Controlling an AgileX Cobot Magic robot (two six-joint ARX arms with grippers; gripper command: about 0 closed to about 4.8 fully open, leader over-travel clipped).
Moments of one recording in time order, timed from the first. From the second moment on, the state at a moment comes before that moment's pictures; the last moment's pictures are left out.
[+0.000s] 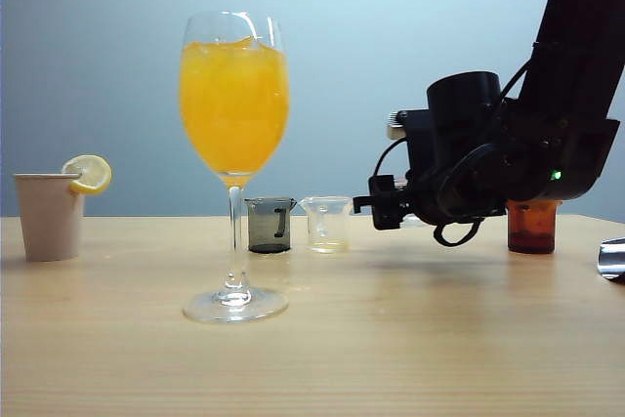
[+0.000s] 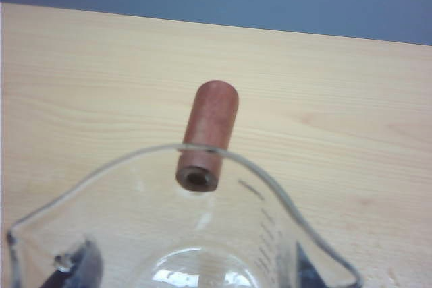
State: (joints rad) left arm -0.42 0.74 1.04 -0.58 0.47 0.01; right arm 0.43 2.15 1.01 1.00 0.29 0.00
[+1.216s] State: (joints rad) left arm -0.42 0.74 1.04 -0.58 0.47 0.01; right arm 0.41 2.18 1.03 0.91 0.18 0.02
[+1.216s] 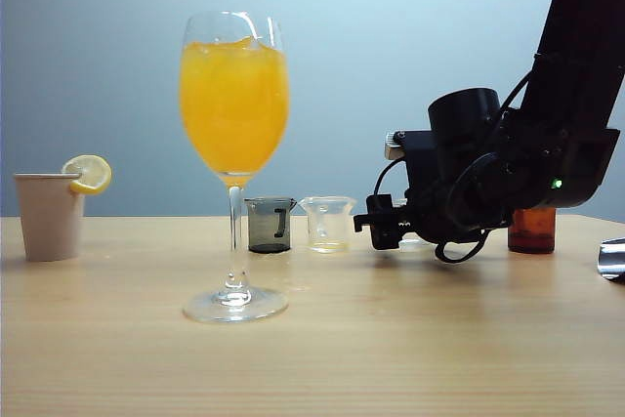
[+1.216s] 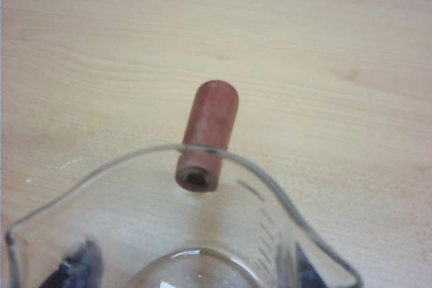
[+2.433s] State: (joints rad) left arm -0.42 0.74 1.04 -0.58 0.47 0.01; right arm 0.41 1.93 0.94 0.57 0.17 0.03
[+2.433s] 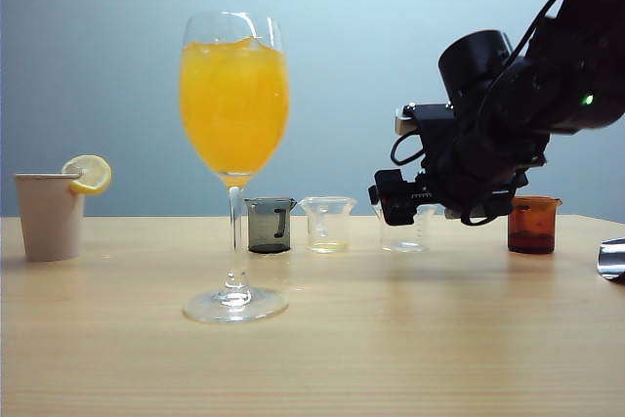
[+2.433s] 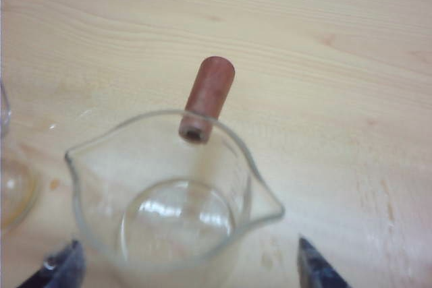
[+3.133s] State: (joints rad) left arm -0.42 0.73 1.04 -0.62 0.44 0.00; right arm 0.42 1.43 0.94 -0.17 -0.03 0.03
